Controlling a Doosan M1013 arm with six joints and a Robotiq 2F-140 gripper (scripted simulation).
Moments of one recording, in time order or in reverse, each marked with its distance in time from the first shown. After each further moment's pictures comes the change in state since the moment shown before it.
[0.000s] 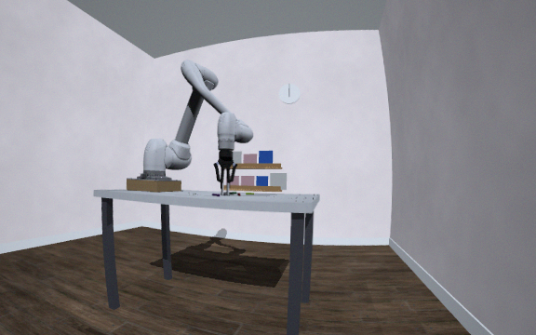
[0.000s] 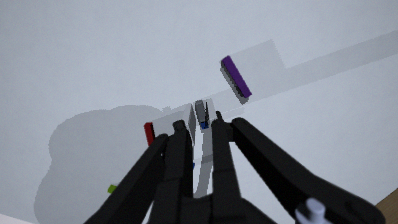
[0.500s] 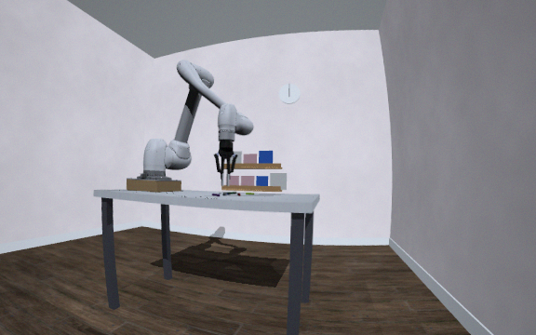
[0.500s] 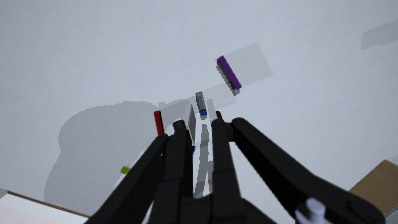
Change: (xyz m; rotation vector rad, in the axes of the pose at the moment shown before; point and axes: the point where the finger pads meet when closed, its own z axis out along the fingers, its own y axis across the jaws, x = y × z) arm 0.000 0.000 -0.049 0.000 0.000 0.000
